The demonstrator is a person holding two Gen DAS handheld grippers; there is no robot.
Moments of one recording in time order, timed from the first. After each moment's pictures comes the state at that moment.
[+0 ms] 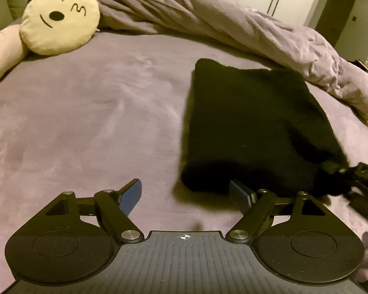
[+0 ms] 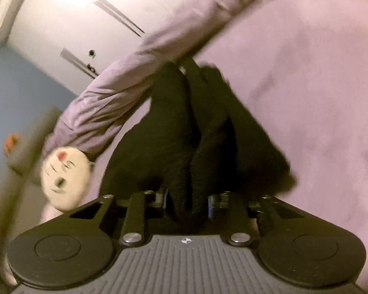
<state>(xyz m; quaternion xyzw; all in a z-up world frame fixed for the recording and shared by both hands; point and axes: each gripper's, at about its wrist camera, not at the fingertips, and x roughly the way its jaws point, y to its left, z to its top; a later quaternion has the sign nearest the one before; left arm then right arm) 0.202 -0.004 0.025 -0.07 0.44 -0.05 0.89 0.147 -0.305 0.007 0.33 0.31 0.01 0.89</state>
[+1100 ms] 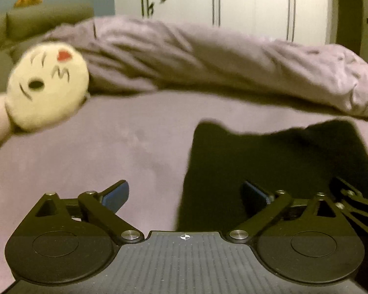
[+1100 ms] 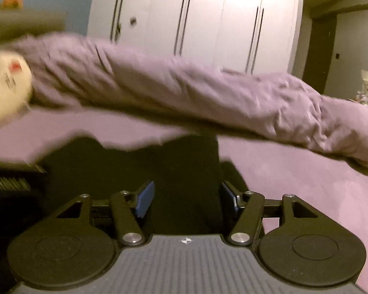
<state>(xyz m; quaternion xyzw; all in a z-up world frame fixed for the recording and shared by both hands) 0.351 -0.082 -0.020 0.00 0.33 0.04 0.94 0.310 -0.253 -0.018 -0.07 0.27 -0.04 0.96</state>
